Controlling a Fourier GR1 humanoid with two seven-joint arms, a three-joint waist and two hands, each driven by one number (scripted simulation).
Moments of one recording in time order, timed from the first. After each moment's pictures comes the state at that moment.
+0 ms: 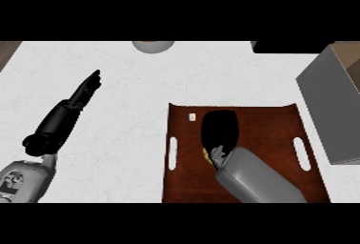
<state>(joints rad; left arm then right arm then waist) -0.23 0.45 -0.19 -1.51 0.07 -0.03 -0.10 -0.59 -0.14 0.71 -1.31 0.95 0.55 1.04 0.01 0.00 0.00</state>
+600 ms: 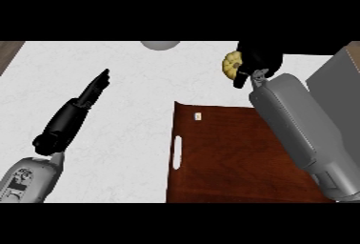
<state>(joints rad) -0.26 0.42 -0.21 -1.50 0.05 -0.04 -0.10 -0.93 -0.26 0.32 -1.01 0.98 0.09 0.74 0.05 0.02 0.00</state>
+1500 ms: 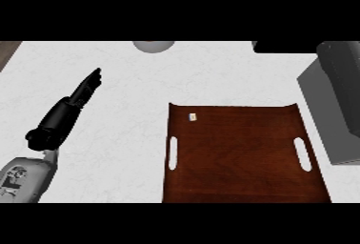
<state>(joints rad) -0.26 0.42 -0.15 -1.47 0.05 -0.07 -0.11 -1.10 -0.46 0.02 -0.82 1.10 -0.25 0.93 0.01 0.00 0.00</state>
